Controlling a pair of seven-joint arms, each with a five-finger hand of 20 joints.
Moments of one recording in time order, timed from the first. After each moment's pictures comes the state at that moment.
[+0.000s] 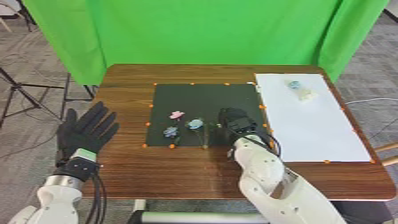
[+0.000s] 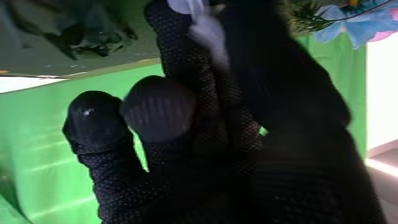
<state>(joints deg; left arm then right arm) 126.2 -53.9 -94.6 -120.7 11.9 9.9 16.5 -82.1 -64.1 49.3 -103.9 -144.6 -6.2 33.5</state>
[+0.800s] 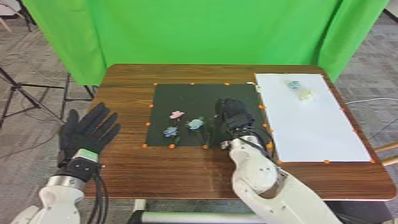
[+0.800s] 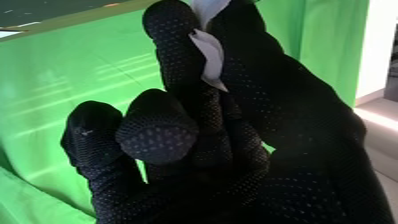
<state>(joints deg) 125.9 -53.8 -93.8 -120.7 11.4 10.4 16.9 -78.5 -64.6 44.5 -97.7 -149.2 12.6 33.0</state>
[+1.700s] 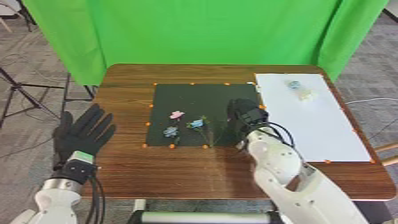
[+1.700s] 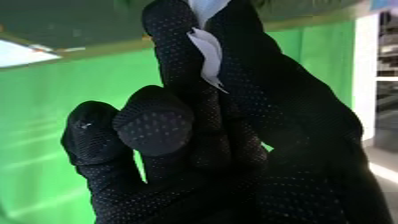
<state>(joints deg) 127.8 -54.2 -95.1 -121.2 10.6 10.2 18.6 -81.6 -59.5 53.5 -105.0 -143.2 -5.5 26.4</state>
